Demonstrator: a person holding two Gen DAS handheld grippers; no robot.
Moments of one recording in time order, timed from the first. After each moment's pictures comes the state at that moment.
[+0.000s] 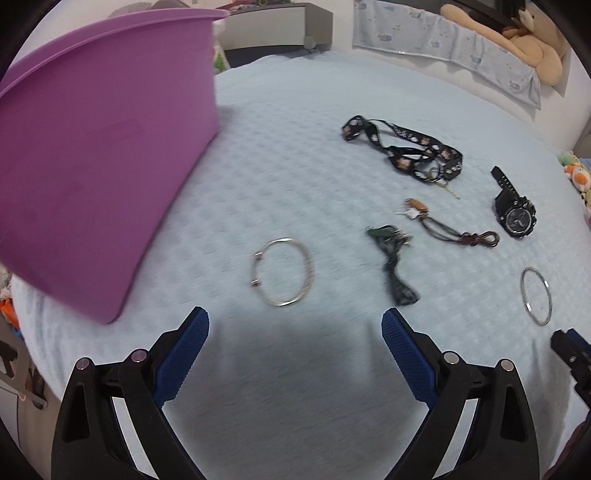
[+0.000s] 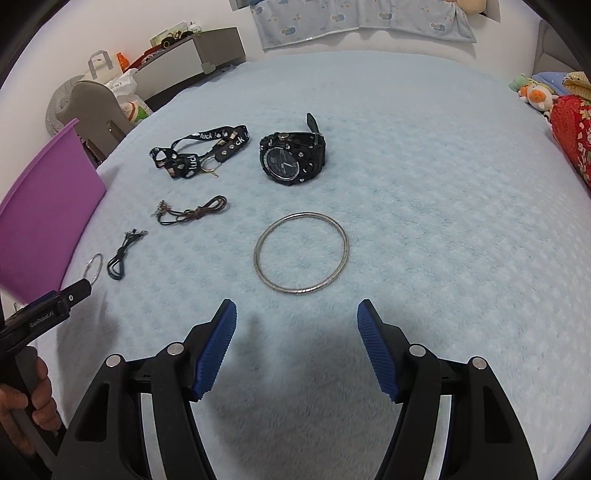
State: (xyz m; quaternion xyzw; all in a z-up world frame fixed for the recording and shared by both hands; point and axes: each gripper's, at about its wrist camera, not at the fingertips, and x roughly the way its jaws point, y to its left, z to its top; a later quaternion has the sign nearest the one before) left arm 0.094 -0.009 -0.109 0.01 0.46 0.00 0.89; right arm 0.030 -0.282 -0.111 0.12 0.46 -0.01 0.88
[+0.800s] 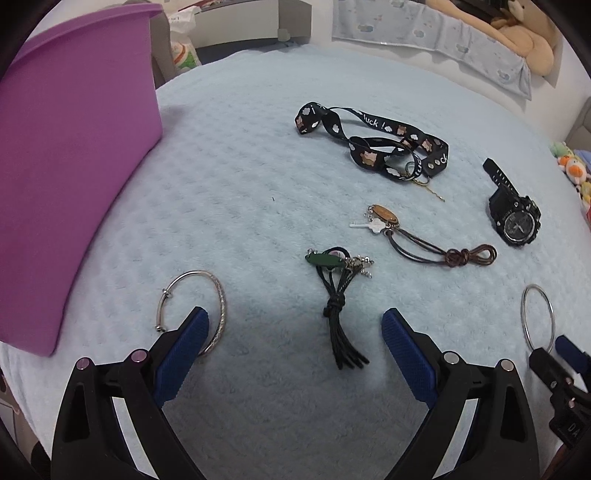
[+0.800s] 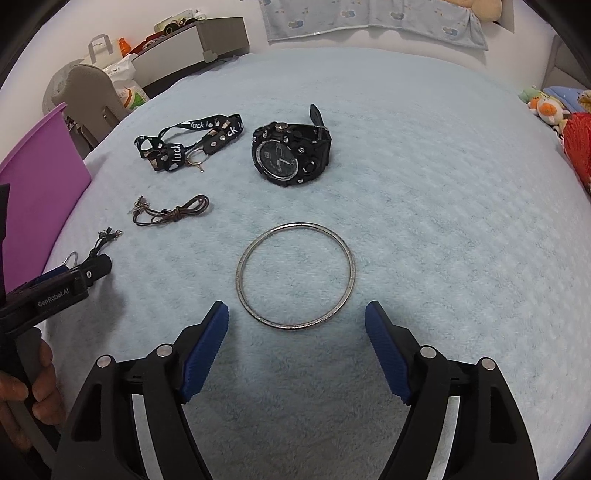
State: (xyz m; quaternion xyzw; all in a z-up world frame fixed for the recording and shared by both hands) left arm 0.135 -0.051 -0.134 0.01 0.47 -0.02 0.88; right arm 0.060 -0.281 -0.132 0.09 0.47 -0.02 0.88
